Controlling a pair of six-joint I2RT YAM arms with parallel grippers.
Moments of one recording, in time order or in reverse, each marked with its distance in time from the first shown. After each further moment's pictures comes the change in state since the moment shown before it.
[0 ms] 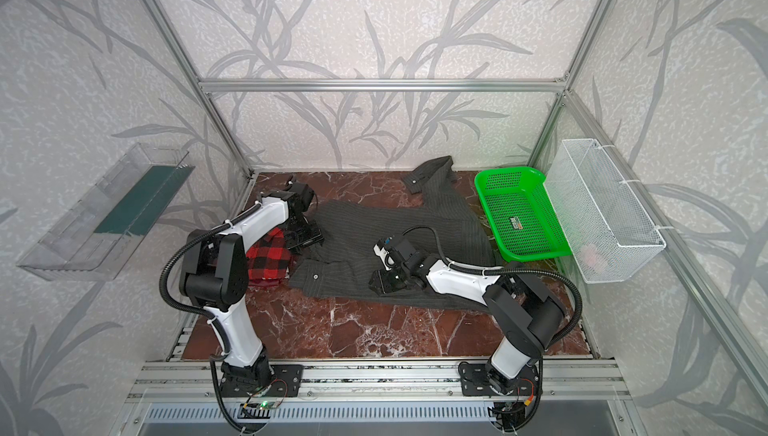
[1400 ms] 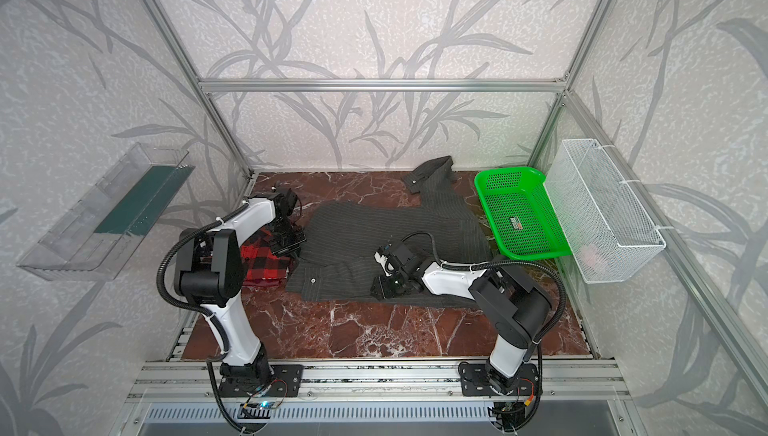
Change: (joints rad) left arm 0.136 0.008 -0.027 -0.068 -0.014 0.117; right arm 0.000 0.077 -0.027 0.023 0.003 0.016
